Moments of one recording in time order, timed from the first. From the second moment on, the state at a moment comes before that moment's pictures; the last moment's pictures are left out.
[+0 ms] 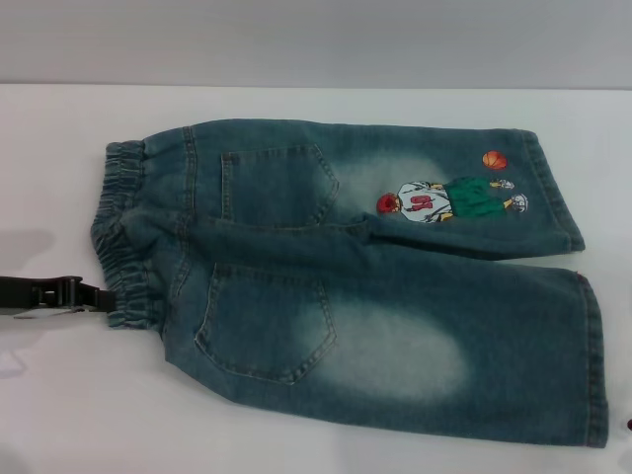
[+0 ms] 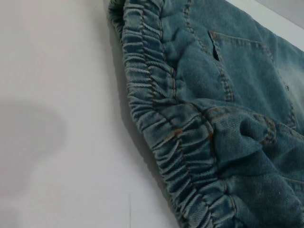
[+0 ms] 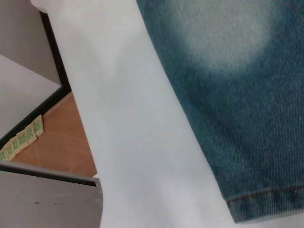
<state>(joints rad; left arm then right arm) -0.50 -1.95 0.71 0.68 2.34 1.41 -2.27 0.67 1.83 -0.88 -0.56 -2.61 -1.82 1.67</state>
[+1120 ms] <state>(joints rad) -0.50 -1.95 0.71 0.68 2.34 1.41 -2.27 0.68 1.86 -0.89 -0.57 -2.65 -1.78 1.69</state>
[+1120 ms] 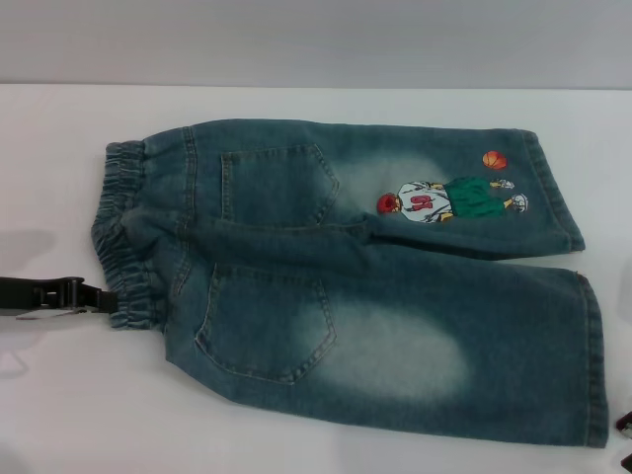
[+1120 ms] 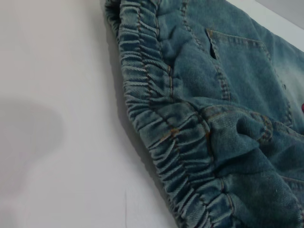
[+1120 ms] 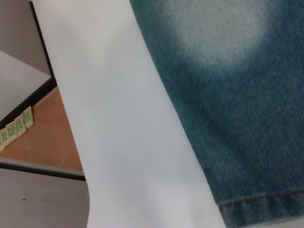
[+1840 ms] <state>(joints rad) -0.49 -1.95 0.71 0.68 2.34 1.42 -2.27 0.69 1.89 -0.87 -0.60 -2.64 -1.78 1.70</state>
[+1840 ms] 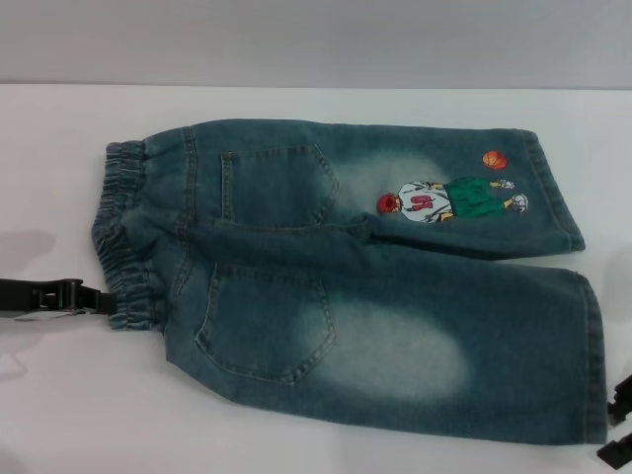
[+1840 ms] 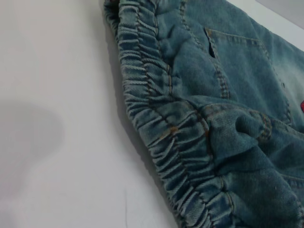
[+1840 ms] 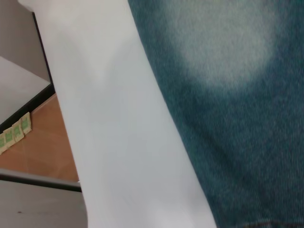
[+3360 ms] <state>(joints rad) -0.49 -1.95 0.71 0.69 2.34 1.43 -2.26 0.66 1.98 -0.87 -0.75 -2.63 -1.80 1.68</state>
